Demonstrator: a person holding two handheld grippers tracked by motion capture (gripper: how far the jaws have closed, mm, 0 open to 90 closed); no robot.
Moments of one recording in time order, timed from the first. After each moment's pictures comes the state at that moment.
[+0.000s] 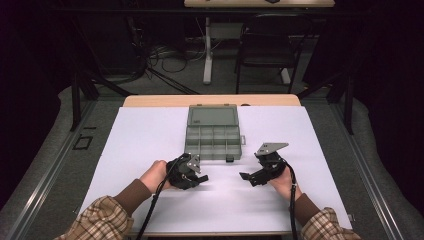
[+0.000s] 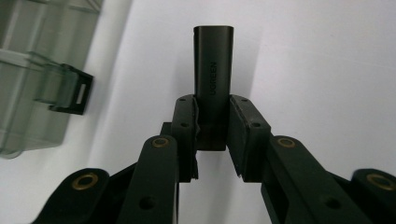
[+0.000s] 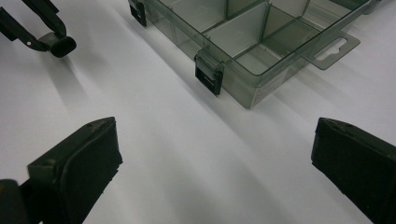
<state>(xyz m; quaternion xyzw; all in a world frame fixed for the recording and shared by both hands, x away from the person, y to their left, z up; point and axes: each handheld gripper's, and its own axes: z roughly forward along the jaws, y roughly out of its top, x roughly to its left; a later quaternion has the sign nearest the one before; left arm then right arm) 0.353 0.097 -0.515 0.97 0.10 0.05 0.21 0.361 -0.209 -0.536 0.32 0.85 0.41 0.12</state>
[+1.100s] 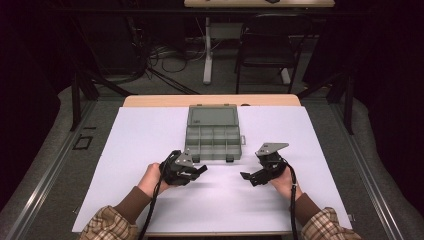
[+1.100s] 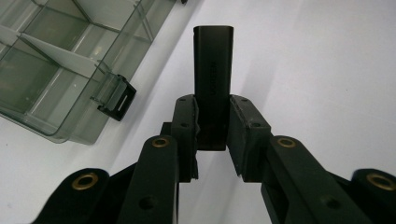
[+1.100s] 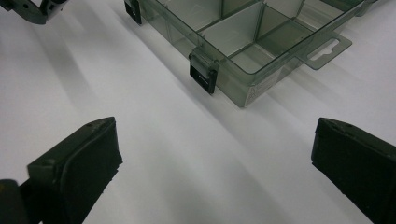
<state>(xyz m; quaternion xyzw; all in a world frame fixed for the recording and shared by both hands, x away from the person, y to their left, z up) 0.350 0.114 -0.515 0.93 0.17 0.09 0.31 0.361 -0.211 -0.537 0.31 0.85 0.41 0.13</state>
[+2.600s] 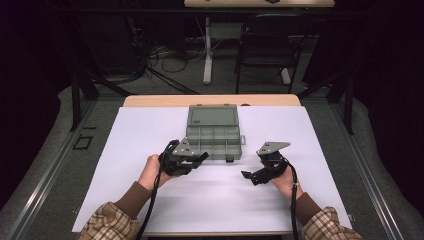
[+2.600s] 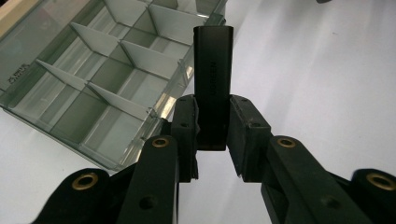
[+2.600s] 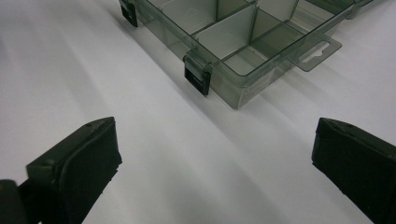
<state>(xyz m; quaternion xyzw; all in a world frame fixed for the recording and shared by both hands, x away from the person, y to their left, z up) 0.363 0.114 -0.489 0.91 0.18 0.12 0.35 0.363 -0.214 -0.535 0.31 0.85 0.41 0.13</state>
